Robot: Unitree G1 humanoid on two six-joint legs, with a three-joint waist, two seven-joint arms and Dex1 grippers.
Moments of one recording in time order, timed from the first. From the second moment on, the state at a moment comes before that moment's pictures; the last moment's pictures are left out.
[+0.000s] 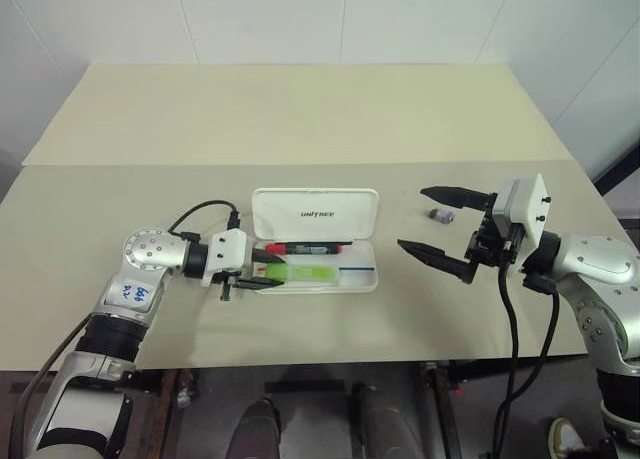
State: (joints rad) left arm -0.55 0.66 -0.14 0.29 -0.17 -0.16 -1.27; right arm -0.30 -0.74 -0.16 -0.38 0.54 0.37 0.92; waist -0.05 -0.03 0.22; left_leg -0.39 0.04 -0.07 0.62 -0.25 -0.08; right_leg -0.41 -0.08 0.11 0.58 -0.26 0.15
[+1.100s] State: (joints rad) left arm -0.57 0.63 -0.08 0.29 -0.18 -0.13 -1.20; right arm -0.33 -0.72 -0.13 -0.35 0.53 0.35 0.92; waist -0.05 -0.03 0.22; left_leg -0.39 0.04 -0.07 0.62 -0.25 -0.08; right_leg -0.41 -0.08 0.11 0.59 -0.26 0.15
